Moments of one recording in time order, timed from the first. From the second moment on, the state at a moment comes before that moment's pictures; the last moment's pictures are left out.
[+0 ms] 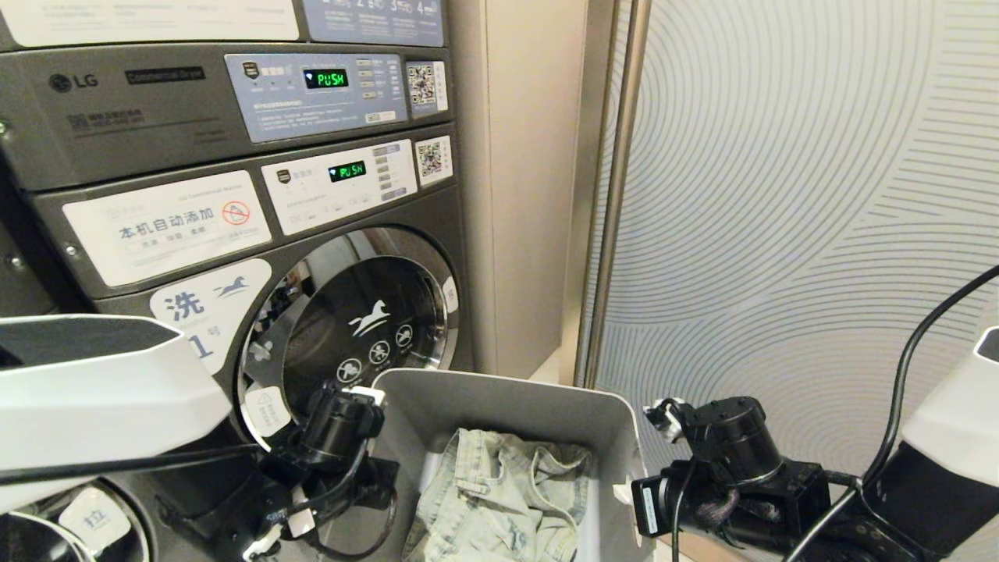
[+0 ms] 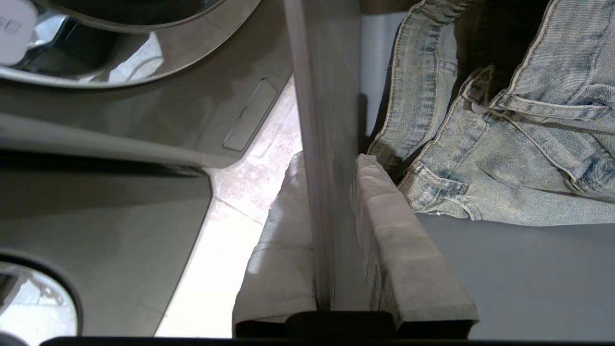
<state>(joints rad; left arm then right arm) -0.45 2.08 -0.57 -0.68 0.28 -0.10 0.56 1.99 -0.50 -0.81 0.08 0.33</state>
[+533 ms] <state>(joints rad) -0.45 2.08 -0.56 -0.68 0.28 -0.10 0.56 1.99 -0.49 -0.80 0.08 0.33</state>
